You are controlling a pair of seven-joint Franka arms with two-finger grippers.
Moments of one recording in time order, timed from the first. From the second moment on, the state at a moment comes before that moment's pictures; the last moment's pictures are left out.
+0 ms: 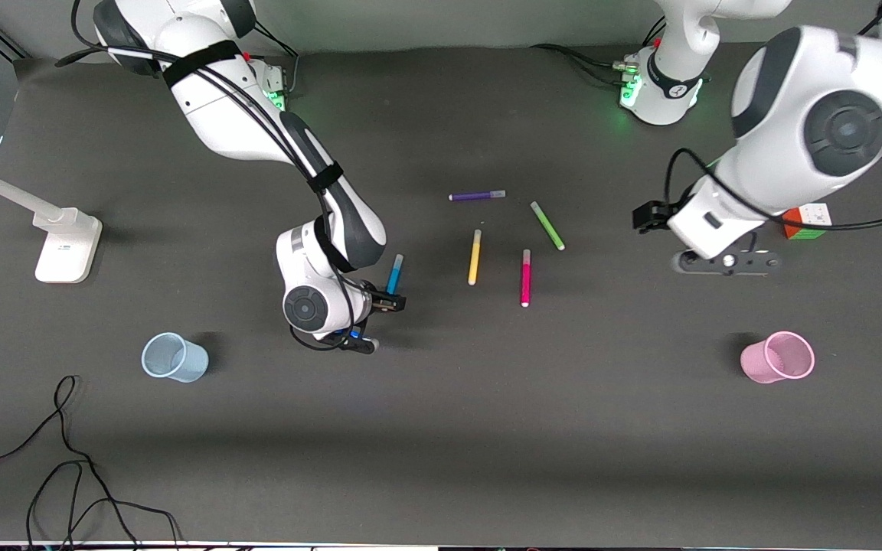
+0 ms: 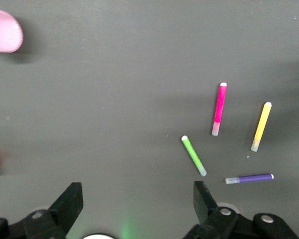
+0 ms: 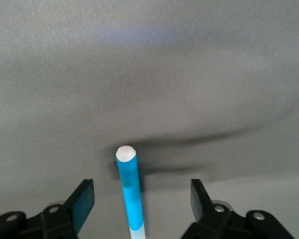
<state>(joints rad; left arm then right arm) -0.28 0.10 -0.04 -1.75 -0.07 1.68 -0.28 0.57 0.76 -0.08 -1.59 0.41 2.06 0.54</state>
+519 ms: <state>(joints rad) -0.43 0.24 -0.05 -1.87 -0.07 1.96 -0.38 0.58 0.76 -0.08 -1.60 0.44 2.08 0.54</state>
